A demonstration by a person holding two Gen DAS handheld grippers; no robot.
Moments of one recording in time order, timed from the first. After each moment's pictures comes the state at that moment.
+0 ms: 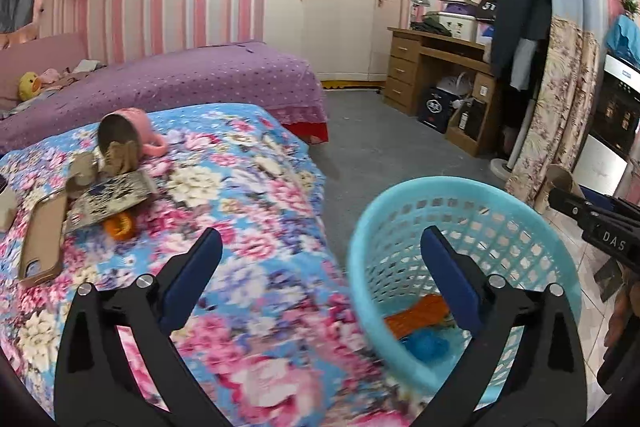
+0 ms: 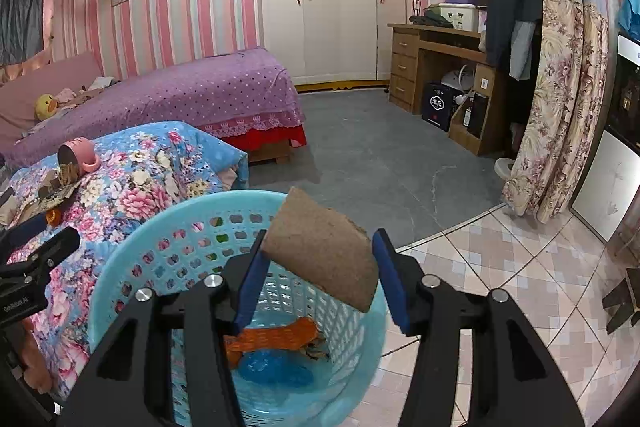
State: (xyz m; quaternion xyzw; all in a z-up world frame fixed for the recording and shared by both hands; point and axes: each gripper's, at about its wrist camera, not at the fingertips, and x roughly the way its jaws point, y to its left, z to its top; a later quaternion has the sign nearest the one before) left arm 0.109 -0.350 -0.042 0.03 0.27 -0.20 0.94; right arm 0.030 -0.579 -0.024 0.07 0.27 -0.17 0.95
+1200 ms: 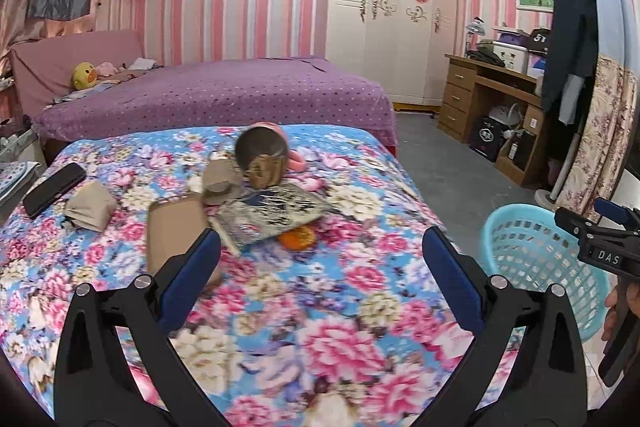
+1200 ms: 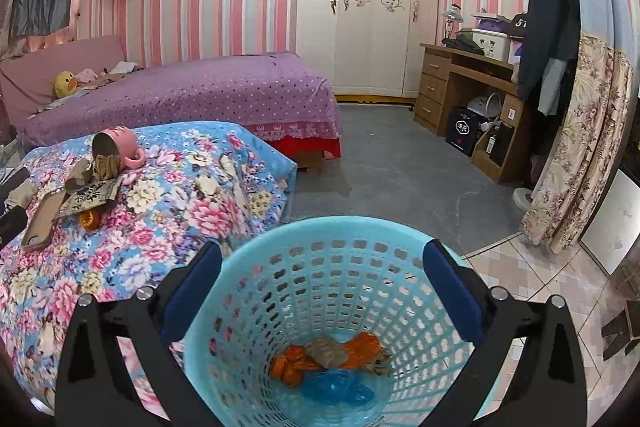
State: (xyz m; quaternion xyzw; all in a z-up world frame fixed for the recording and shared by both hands) left arm 0.110 -0.205 -0.010 0.00 0.24 -0.12 0.96; right arm 0.074 -0.476 -0.005 0.03 0.26 -0.14 0.95
